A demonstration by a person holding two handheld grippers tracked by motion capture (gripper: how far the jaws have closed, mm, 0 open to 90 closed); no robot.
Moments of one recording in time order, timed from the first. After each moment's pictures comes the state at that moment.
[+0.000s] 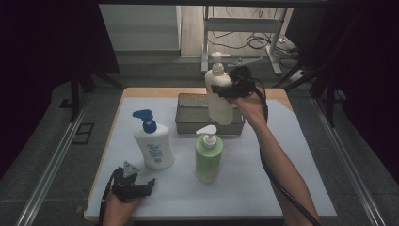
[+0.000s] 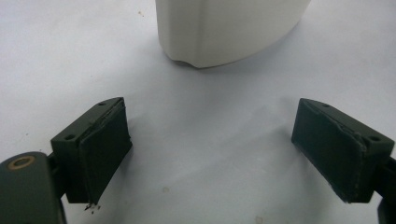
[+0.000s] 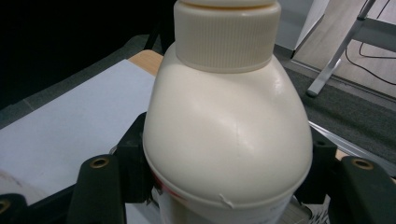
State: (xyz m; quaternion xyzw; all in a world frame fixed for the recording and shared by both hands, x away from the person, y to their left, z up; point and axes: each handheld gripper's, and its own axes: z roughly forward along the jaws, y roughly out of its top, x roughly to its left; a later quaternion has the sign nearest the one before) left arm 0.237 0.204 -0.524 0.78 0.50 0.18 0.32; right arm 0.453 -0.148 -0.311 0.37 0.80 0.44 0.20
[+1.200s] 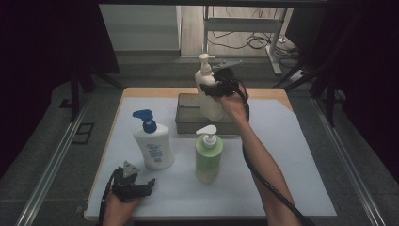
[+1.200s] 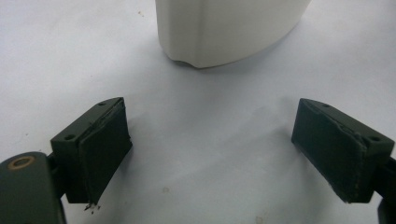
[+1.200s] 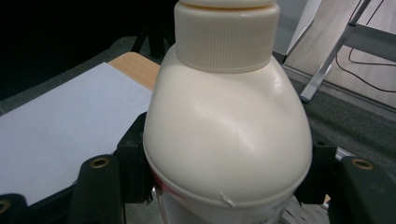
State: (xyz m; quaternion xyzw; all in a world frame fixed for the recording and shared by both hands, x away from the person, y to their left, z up) left arm 0.237 0.204 -0.524 0.78 0.51 0.18 0.31; right arm 0.491 -0.111 -0.350 0.37 0.79 0.43 0.22
